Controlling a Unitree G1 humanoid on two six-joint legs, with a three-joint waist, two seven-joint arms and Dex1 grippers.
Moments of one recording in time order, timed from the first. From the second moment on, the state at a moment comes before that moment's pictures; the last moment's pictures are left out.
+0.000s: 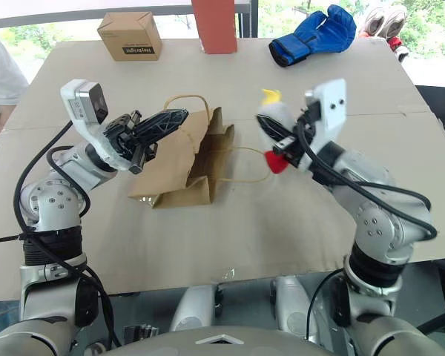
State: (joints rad) left arm -0.49 0.54 0.25 -0.10 -0.99 0.69 -1.00; right arm -0.54 -0.12 -0.21 -0.66 0.58 1.16 0.39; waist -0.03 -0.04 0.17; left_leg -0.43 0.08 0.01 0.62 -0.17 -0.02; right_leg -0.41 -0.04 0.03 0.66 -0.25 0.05
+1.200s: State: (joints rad) left arm -0.37 0.61 0.25 -0.17 -0.87 0.60 -1.03; right arm -0.60 -0.10 0.11 -0.08 0.50 0.95 0.54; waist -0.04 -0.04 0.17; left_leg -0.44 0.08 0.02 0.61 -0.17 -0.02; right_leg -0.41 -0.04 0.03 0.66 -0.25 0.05
